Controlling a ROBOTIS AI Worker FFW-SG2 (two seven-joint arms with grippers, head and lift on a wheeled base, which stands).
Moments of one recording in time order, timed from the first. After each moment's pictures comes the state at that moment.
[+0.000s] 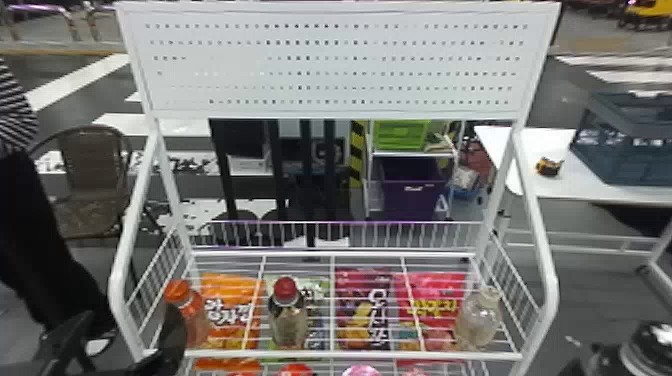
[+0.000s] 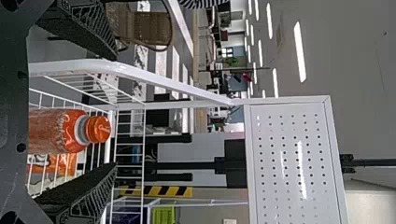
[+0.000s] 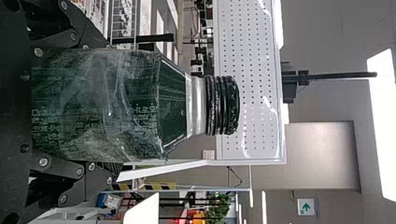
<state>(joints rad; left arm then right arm) 0.62 0.22 -0.01 -2.33 0.13 0.19 0.35 0.99 0.00 -0.10 -2.47 -0.11 -0.12 0.21</state>
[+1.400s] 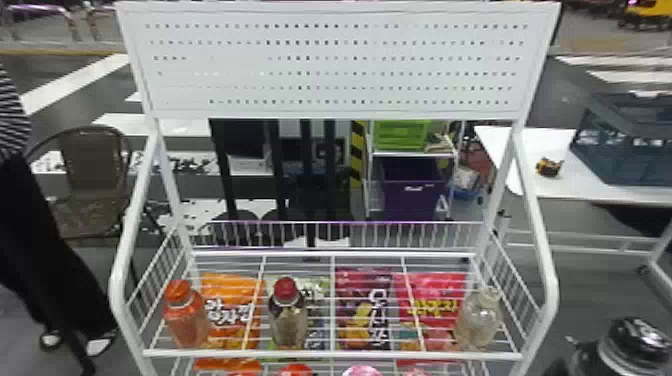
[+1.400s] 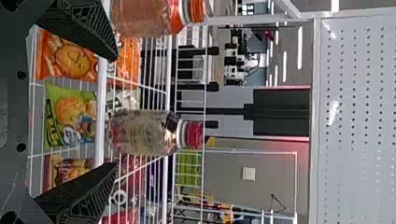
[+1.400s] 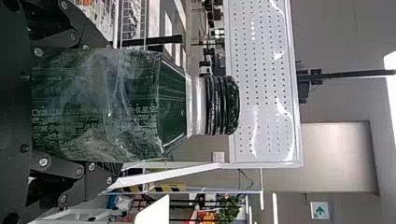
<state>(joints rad) 0.48 0.22 -0.42 -1.84 0.06 -0.16 0.48 0.94 0.00 -0.09 -2.45 -0.10 -0.04 0.21</state>
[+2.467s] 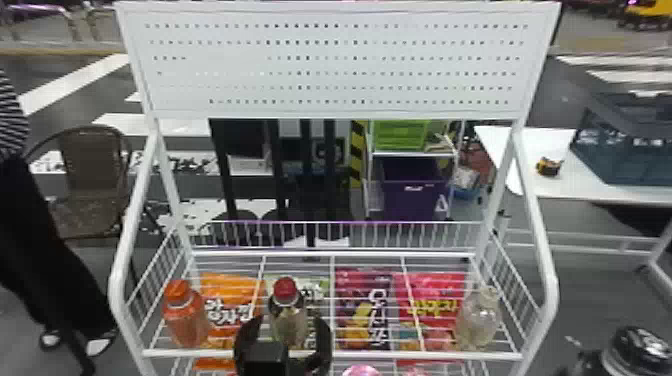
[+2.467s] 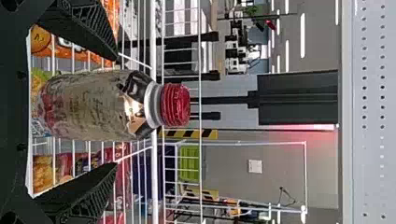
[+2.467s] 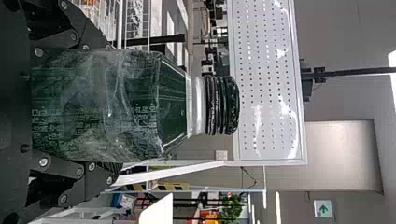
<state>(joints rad) 0.11 0.17 -0.49 -1.58 0.14 -0.04 0.48 0.96 0.00 -0.10 -2.44 -0.11 -0.07 0.21</state>
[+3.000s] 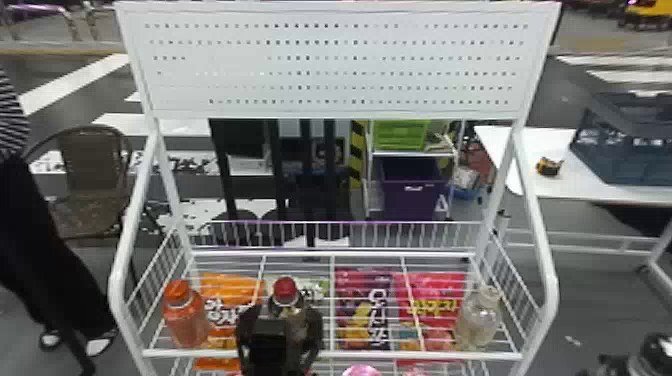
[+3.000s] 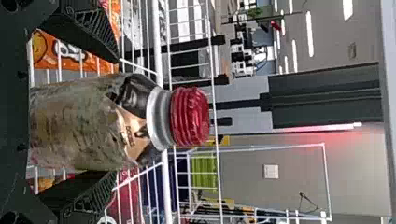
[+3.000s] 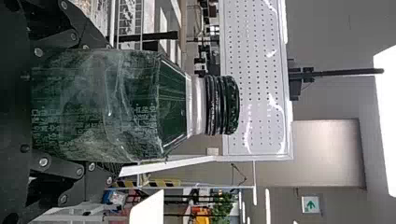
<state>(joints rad) -0.02 0.15 -0.48 -1.39 0.15 -0.03 0.47 1.00 0.00 -0.12 -2.44 -0.13 -0.15 0.21</state>
